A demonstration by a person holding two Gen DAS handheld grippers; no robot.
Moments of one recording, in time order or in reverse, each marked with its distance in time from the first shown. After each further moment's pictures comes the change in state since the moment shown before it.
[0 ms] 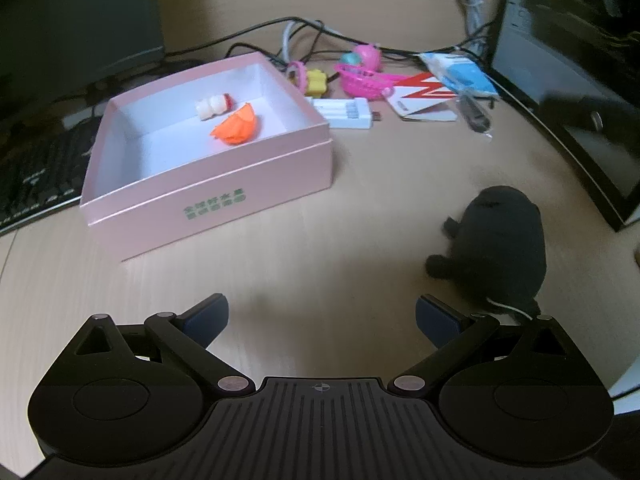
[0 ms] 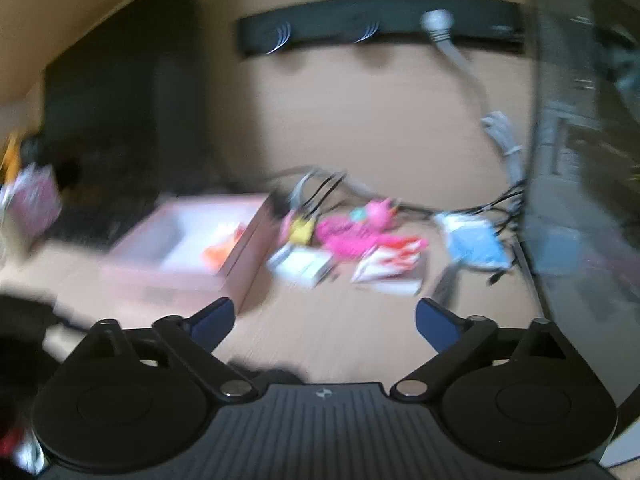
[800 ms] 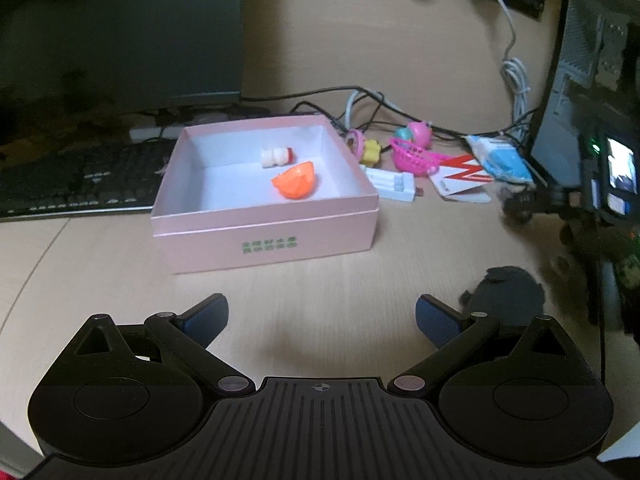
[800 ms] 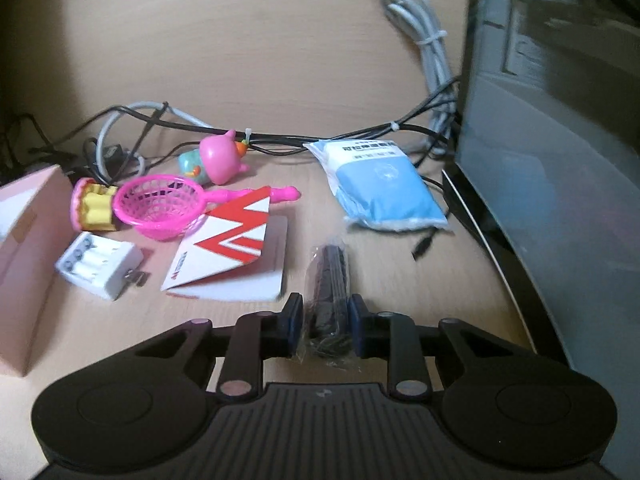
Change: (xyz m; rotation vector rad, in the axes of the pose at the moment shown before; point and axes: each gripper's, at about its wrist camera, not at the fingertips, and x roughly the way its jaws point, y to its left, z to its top) left arm -0.040 0.006 -0.003 -0.173 -0.193 0.085; right arm 0.152 -0.073 -0.002 0.118 0.218 -0.295
